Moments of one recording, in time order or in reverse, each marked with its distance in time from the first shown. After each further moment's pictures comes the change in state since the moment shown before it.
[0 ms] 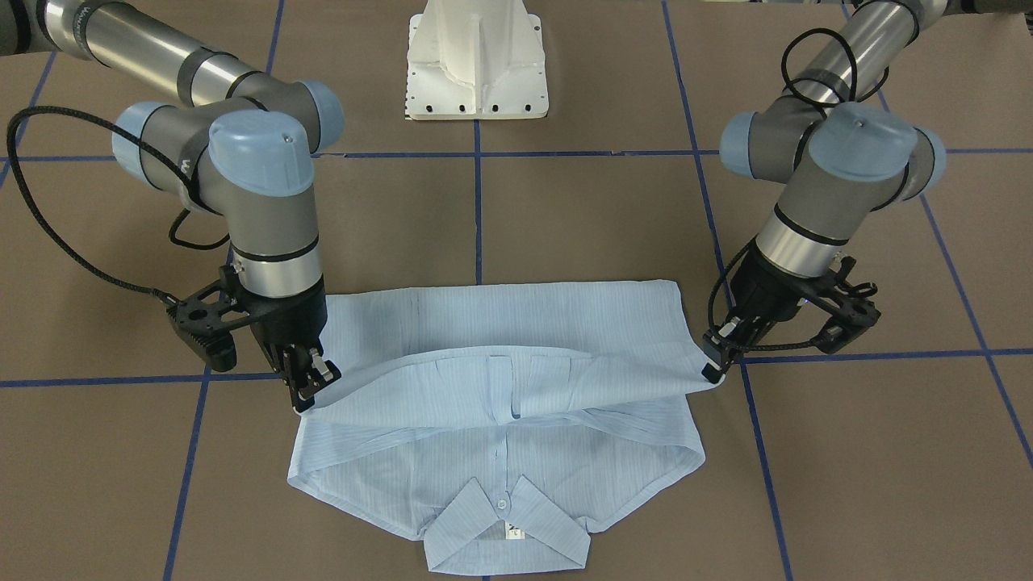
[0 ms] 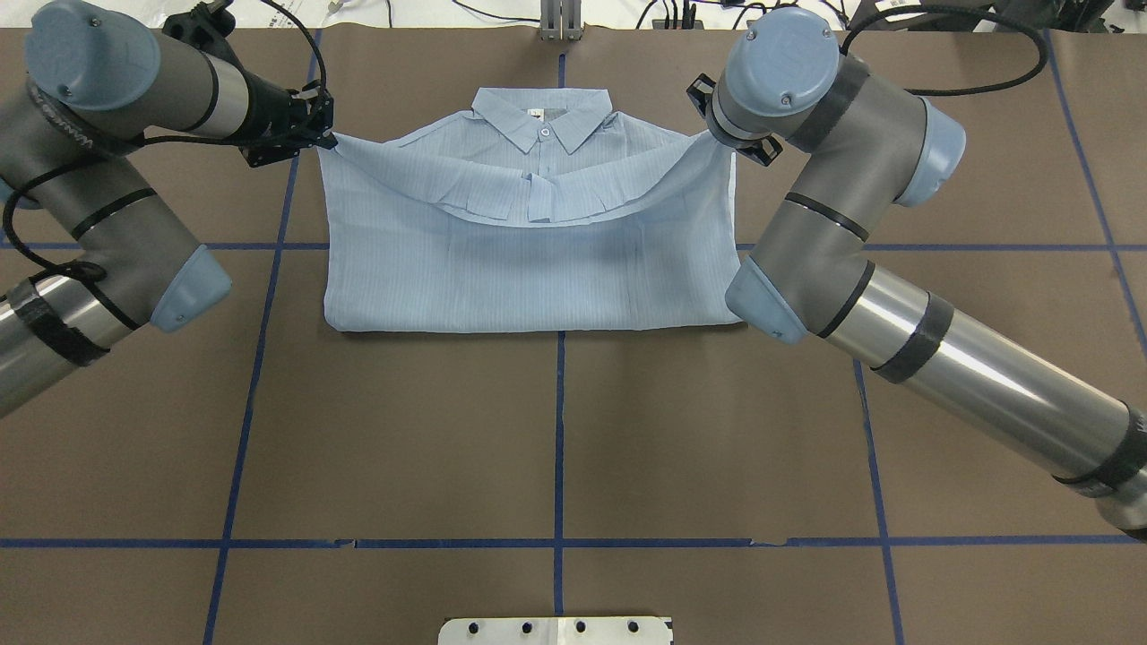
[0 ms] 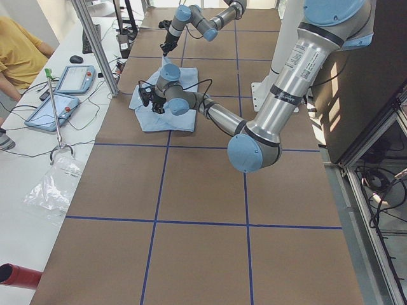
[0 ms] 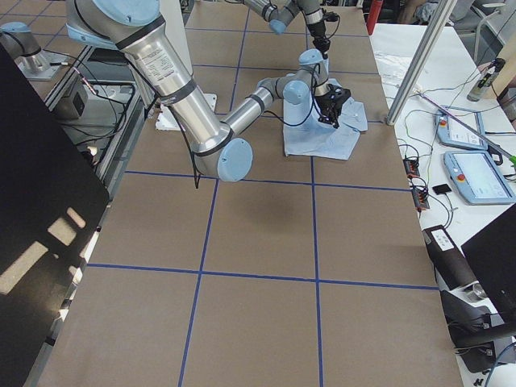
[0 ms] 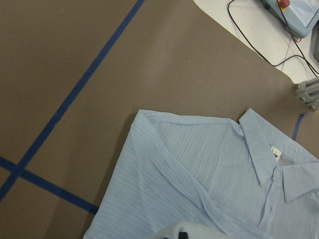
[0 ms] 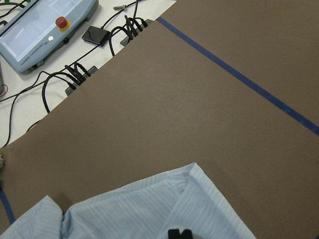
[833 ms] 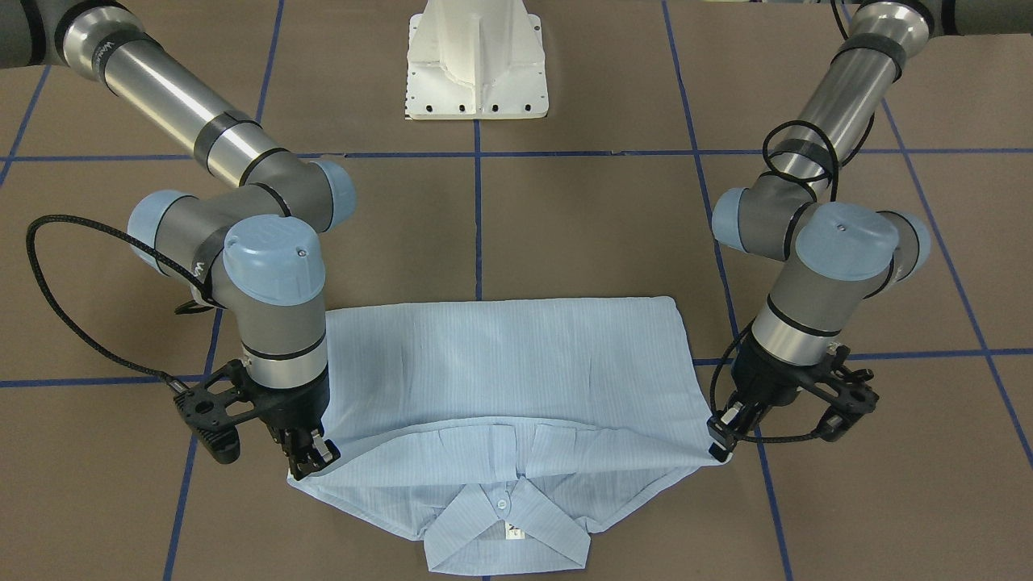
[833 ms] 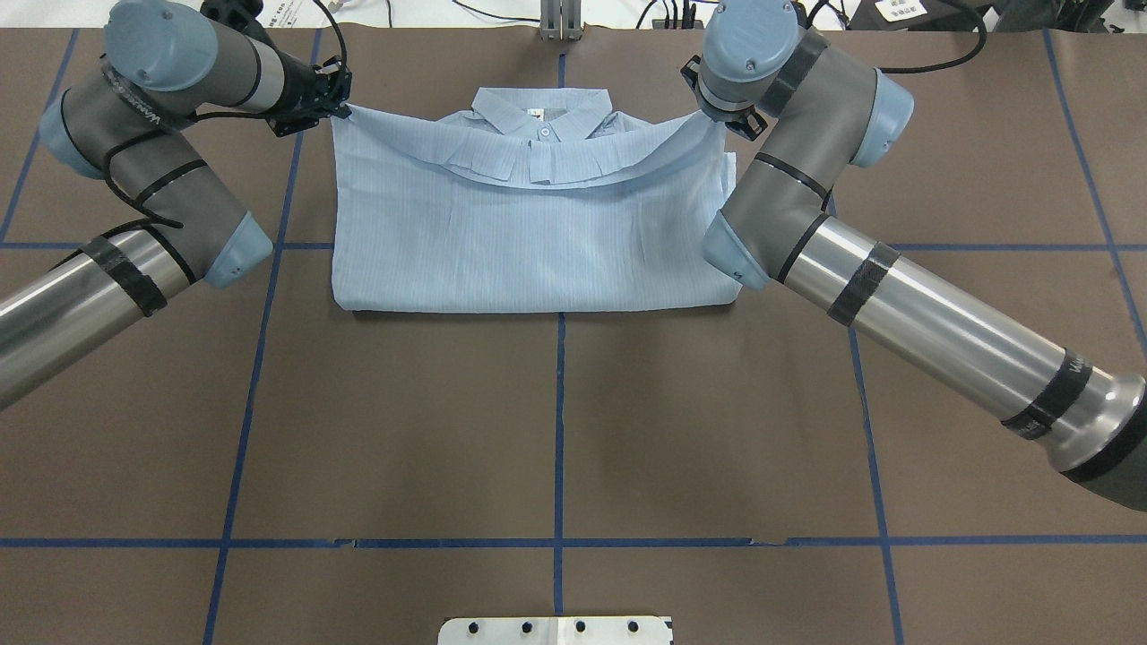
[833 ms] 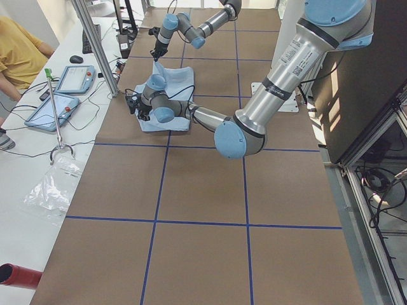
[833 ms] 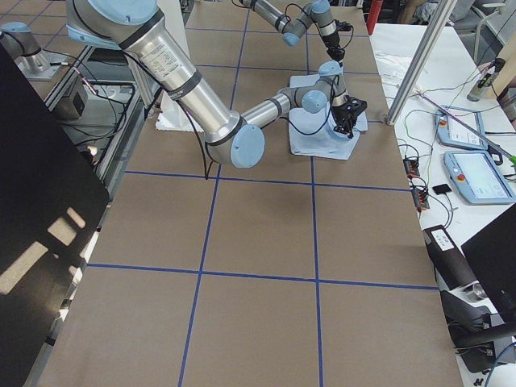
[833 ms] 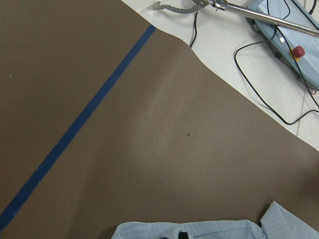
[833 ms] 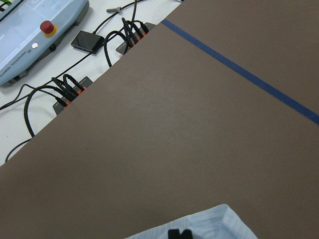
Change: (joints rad) left arm -0.006 -0.129 0.292 -0.162 0.065 -0.002; right arm 0.029 0.110 -0.269 0.119 0.010 -0.002
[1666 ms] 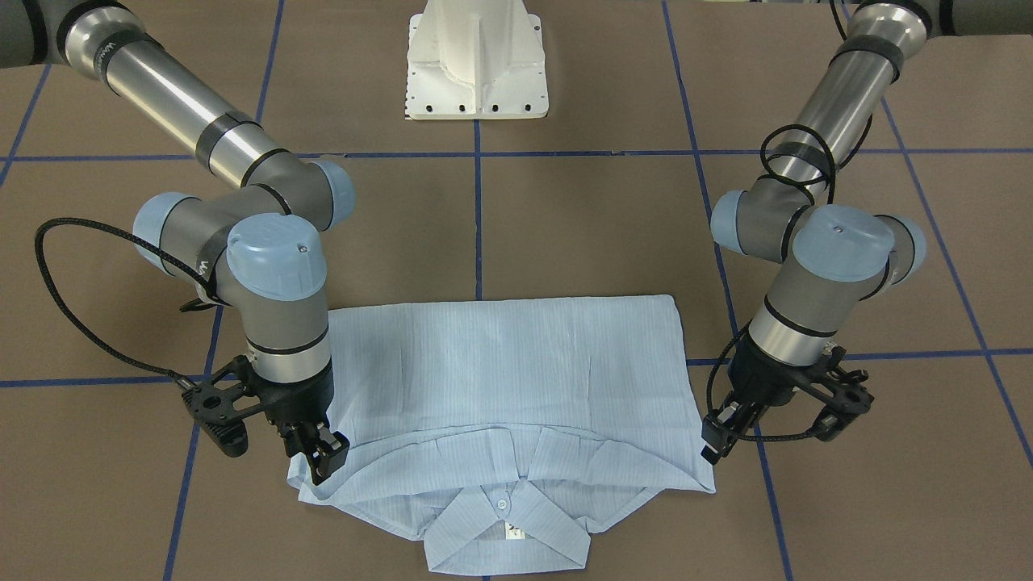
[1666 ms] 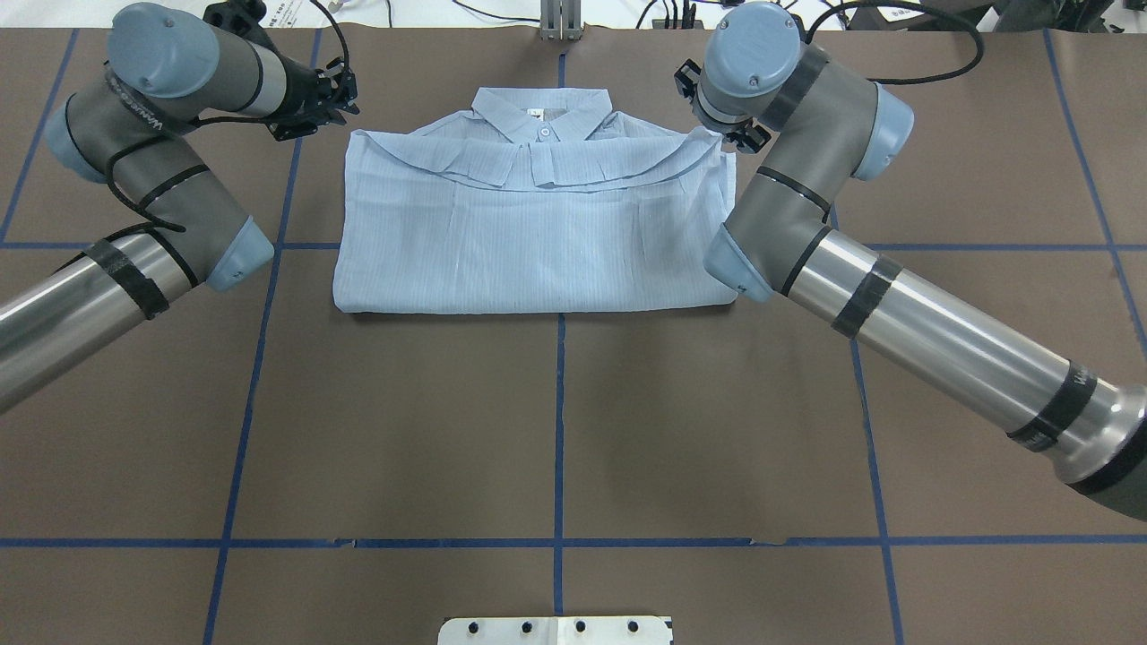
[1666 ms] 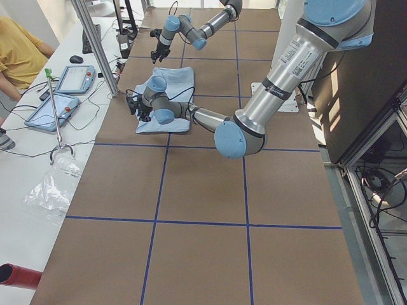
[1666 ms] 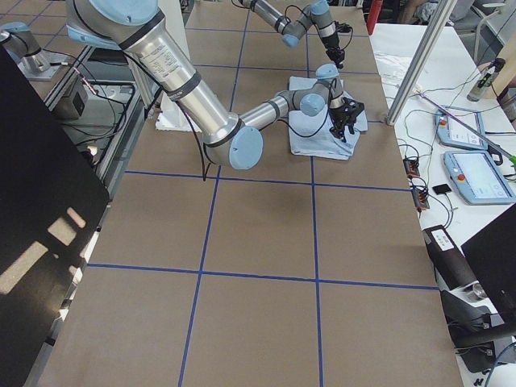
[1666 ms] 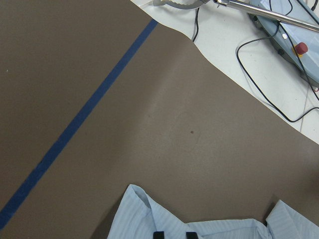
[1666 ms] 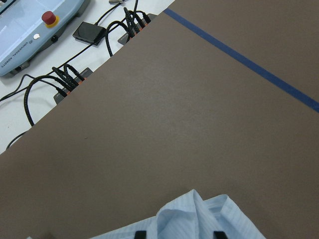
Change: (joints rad) left arm 0.003 0.000 0.004 -0.031 0.000 -0.002; right arm -0.020 -0.049 0.063 0.019 0.003 -0.009
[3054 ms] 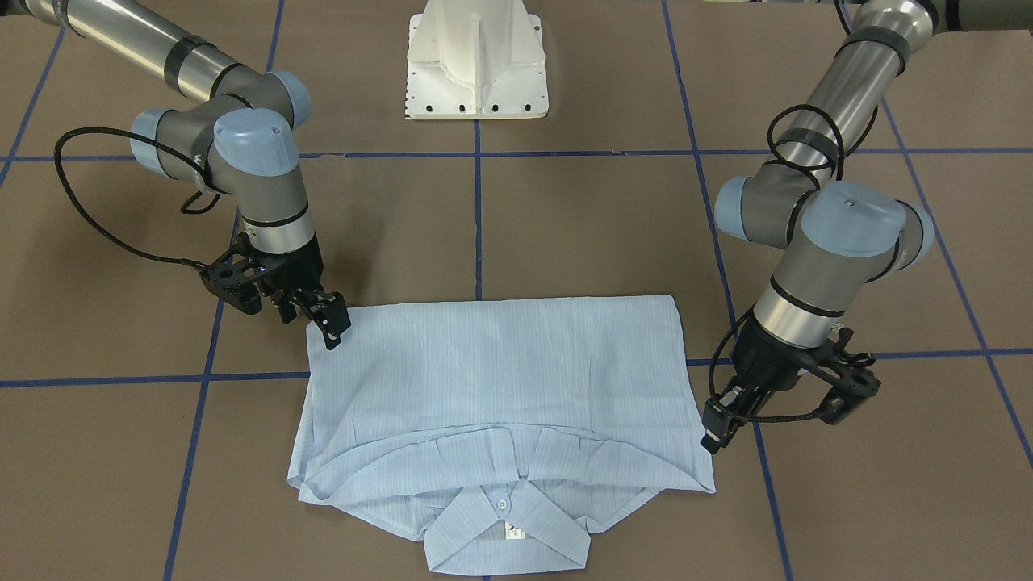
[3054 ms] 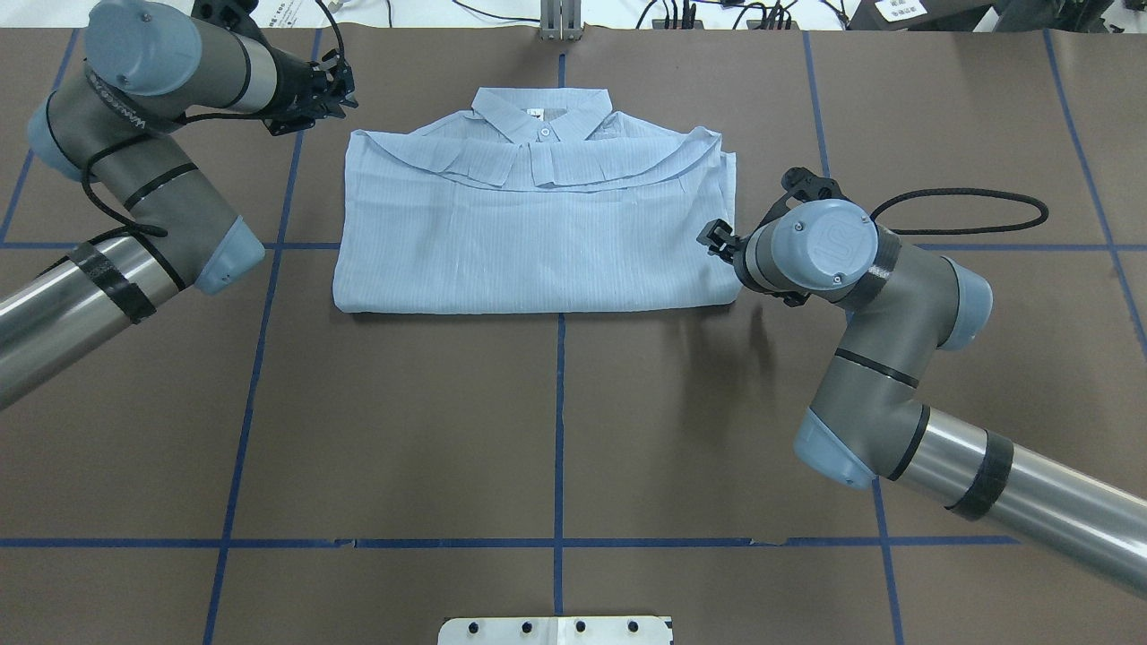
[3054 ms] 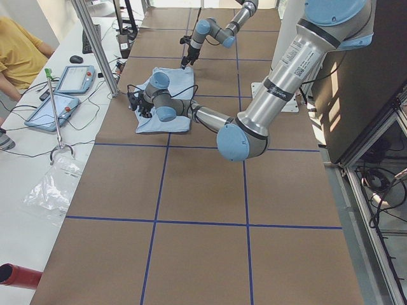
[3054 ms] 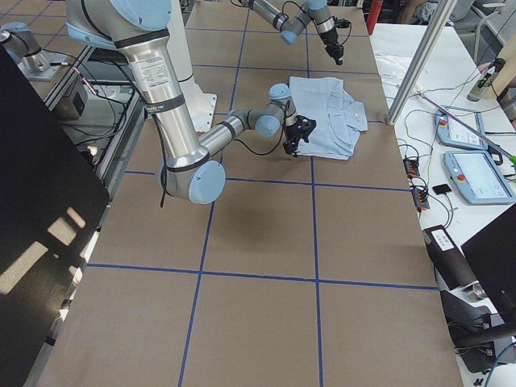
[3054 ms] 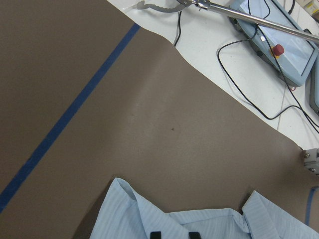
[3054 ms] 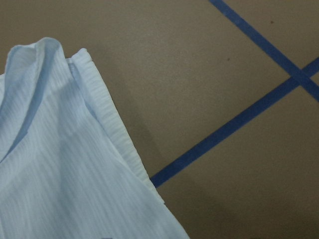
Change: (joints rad) left arm -0.006 0.031 -0.079 0.011 -0.002 0.004; right arm -0.183 -0.344 0.366 0.005 -0.012 -0.004
